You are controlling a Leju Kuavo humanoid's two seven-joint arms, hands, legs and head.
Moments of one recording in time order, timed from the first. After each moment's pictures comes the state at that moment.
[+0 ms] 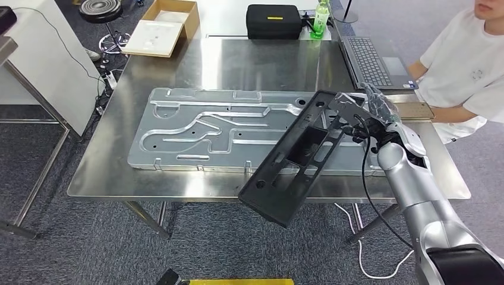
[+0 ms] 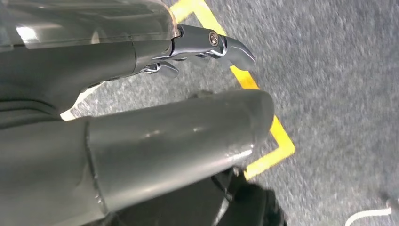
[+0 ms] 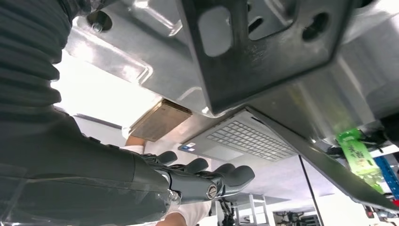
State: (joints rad) left arm -0.11 -0.05 -0.28 -0.30 -0.13 -0.10 -0.42; right arm -0.80 -0.23 0.23 -0.98 0.70 -0.03 0.19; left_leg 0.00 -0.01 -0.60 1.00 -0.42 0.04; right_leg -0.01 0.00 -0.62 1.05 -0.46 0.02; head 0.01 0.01
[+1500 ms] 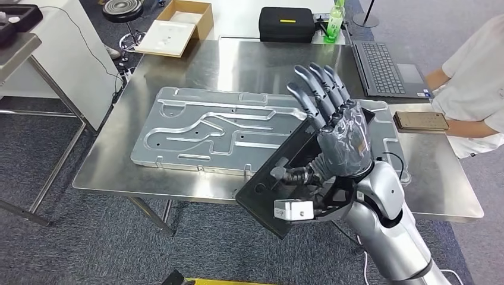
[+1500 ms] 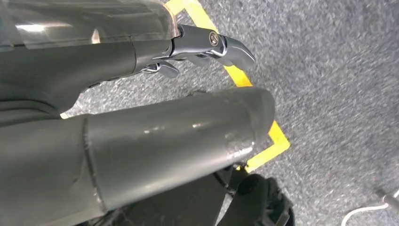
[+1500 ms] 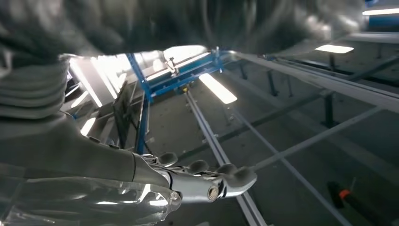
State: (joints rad) left arm -0.12 -0.05 -0.30 -0.30 -0.20 -0.15 -0.44; right arm -0.49 -0.15 0.44 -1.85 0.93 -0.41 -0.29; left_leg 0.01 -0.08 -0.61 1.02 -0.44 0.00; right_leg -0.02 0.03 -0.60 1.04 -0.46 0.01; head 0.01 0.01
